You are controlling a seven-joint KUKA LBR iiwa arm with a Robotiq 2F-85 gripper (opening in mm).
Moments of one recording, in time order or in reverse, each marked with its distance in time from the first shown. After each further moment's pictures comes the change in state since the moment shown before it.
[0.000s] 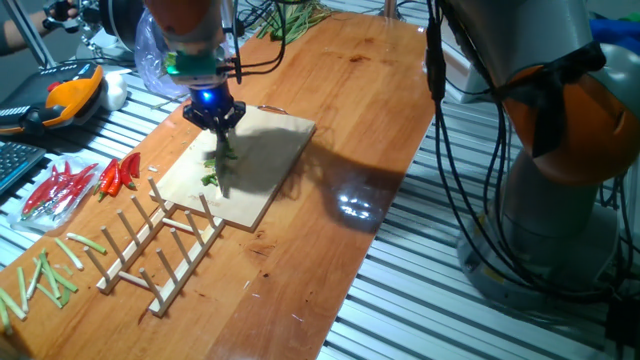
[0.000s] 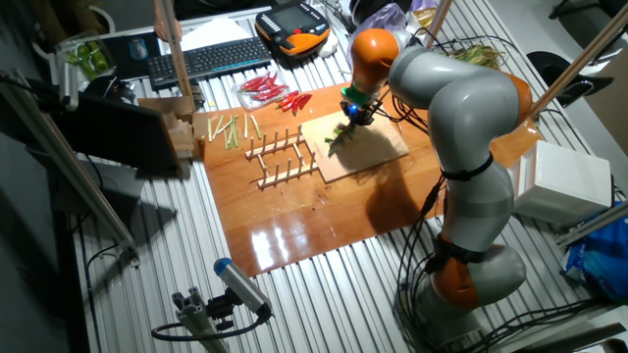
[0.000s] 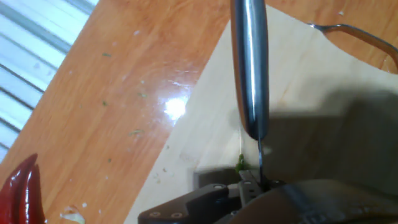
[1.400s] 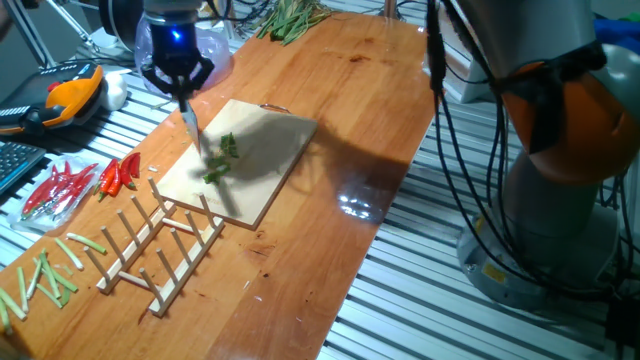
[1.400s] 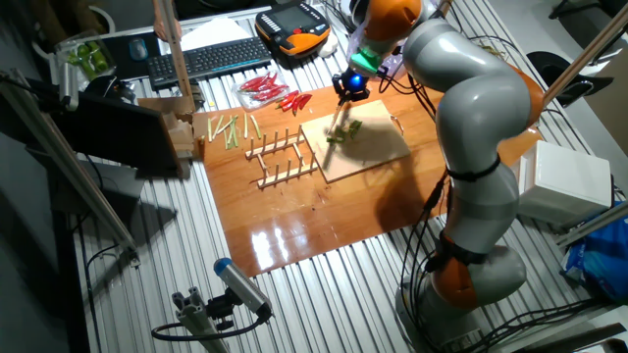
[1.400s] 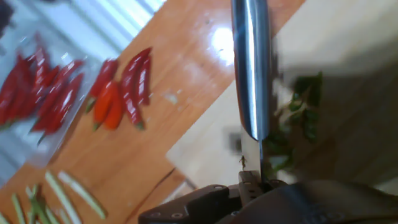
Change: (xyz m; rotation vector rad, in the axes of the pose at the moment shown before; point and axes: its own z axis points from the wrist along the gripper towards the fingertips) arm 0.056 0.052 -0.144 -0.181 0.190 -0.361
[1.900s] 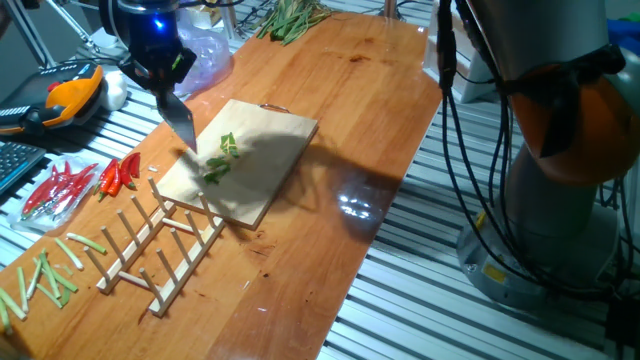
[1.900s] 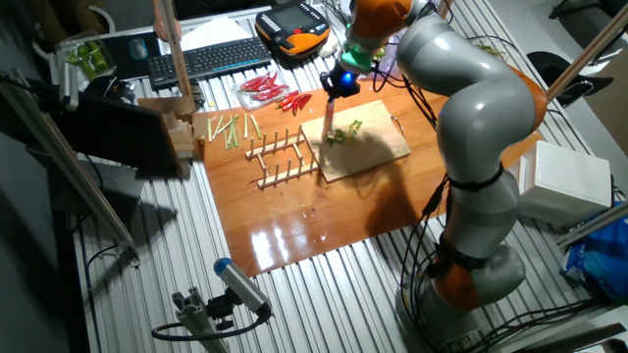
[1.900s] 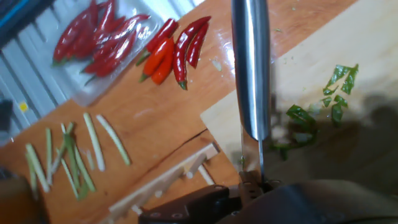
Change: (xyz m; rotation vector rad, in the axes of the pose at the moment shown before) arm 0.027 0.027 -0.018 0.045 -0.017 -0.173
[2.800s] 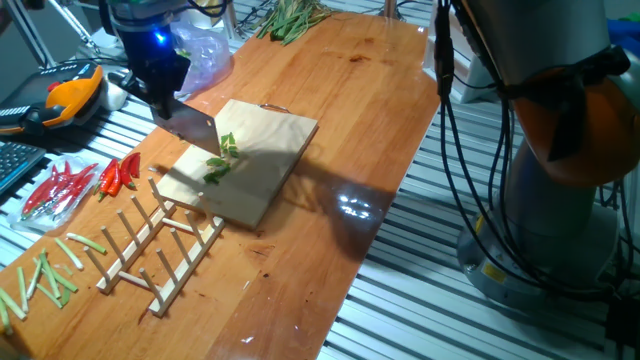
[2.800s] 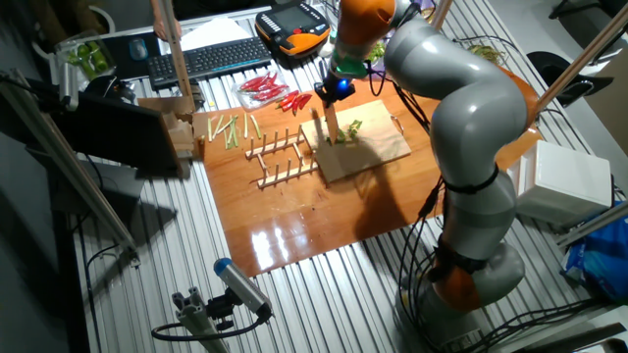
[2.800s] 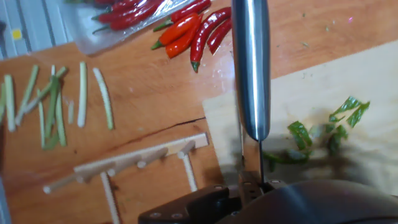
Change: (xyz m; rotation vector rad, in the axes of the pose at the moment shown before) arm 0.009 0.004 0.010 0.102 -0.030 -0.322
